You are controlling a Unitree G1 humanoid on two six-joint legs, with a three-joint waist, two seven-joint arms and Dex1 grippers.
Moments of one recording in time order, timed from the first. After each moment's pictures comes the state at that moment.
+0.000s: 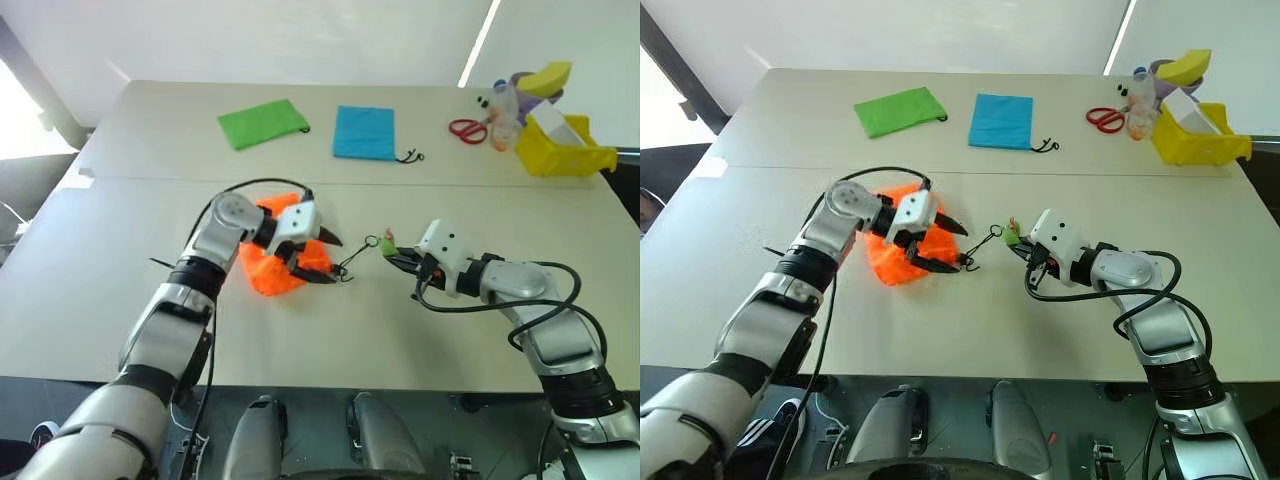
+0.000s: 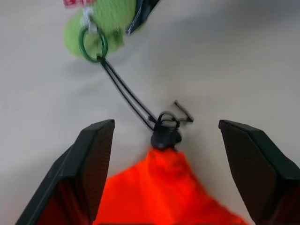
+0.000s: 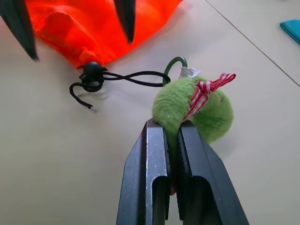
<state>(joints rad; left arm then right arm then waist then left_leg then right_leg) -0.92 0.32 -0.29 0.79 0.08 -0.30 -1.39 -0.29 -0.65 0.08 -0.22 0.16 0.42 0.80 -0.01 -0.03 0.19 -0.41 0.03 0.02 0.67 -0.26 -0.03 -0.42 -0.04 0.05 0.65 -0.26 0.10</state>
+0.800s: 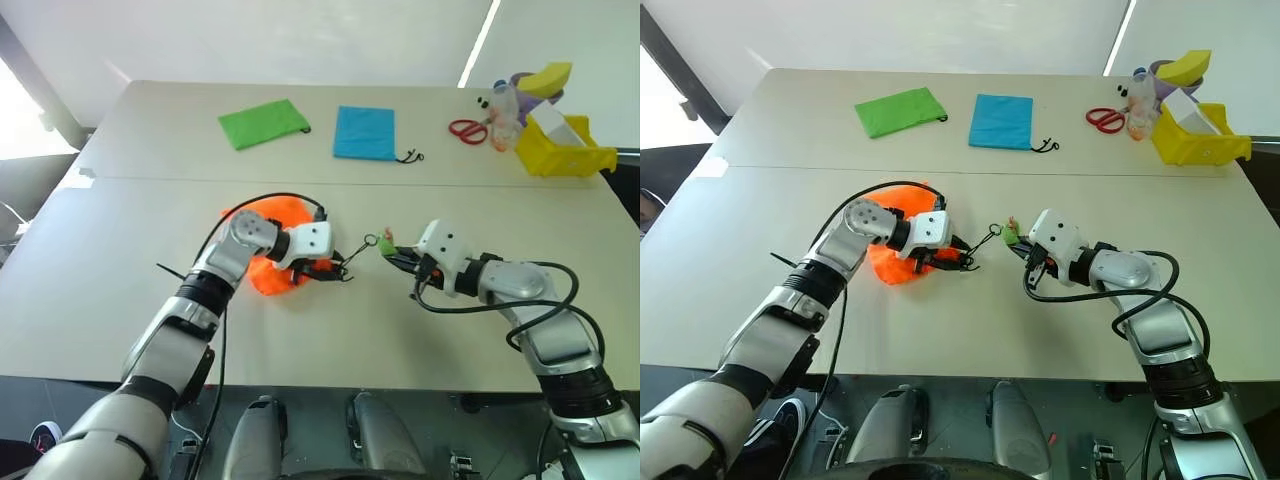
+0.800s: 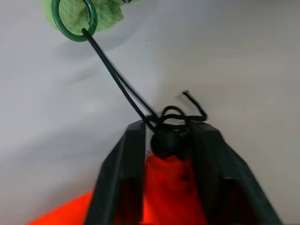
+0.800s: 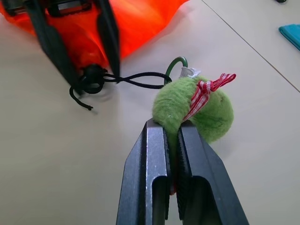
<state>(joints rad) -0.87 0.29 -0.35 0.70 0.13 -0.18 -1.25 -0.29 -0.64 0.08 -0.21 0.16 0.41 0.80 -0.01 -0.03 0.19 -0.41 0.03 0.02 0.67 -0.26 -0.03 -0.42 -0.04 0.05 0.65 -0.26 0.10</state>
